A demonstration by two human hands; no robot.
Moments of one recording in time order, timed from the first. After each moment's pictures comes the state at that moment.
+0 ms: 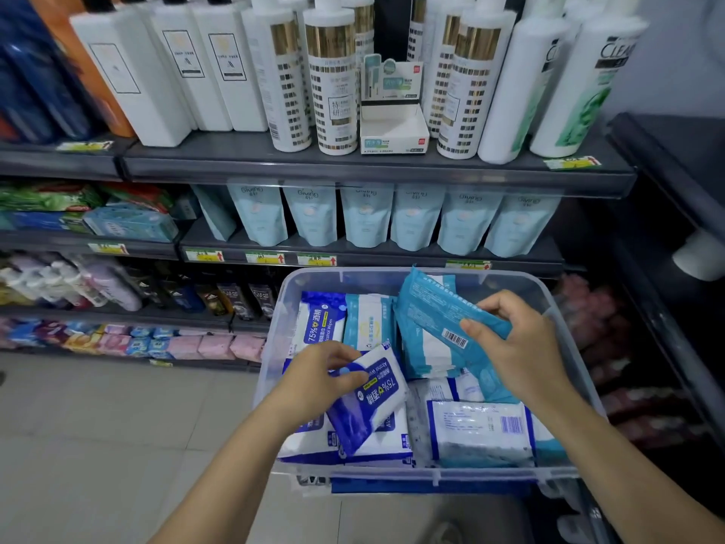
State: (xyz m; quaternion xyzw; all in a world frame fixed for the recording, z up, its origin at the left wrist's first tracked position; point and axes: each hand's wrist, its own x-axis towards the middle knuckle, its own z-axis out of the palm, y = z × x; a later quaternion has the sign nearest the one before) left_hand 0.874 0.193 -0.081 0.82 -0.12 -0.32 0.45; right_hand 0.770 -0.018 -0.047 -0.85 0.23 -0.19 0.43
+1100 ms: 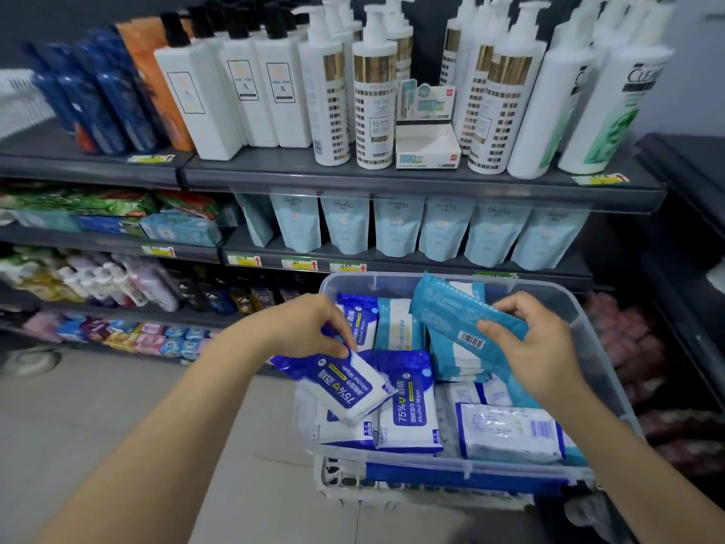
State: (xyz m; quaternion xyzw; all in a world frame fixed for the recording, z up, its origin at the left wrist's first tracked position) left_hand 0.931 0.238 -0.013 0.86 -0.36 -0.31 0.17; right_hand 0.773 0.007 -0.040 -0.86 0.25 -0.20 0.41
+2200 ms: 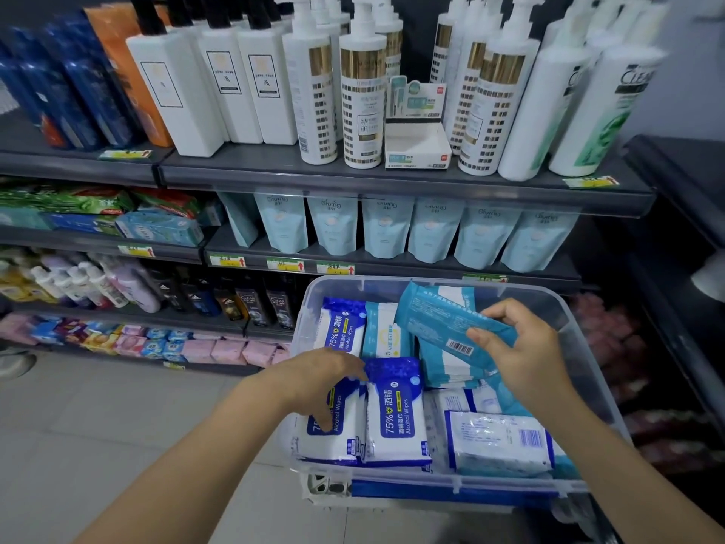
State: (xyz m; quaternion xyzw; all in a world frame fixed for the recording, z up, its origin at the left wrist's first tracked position) left_hand 0.915 0.218 -0.079 0.84 -0.46 -0.30 0.00; right_hand 0.778 -0.002 -0.047 -0.86 0.20 -0.20 0.43
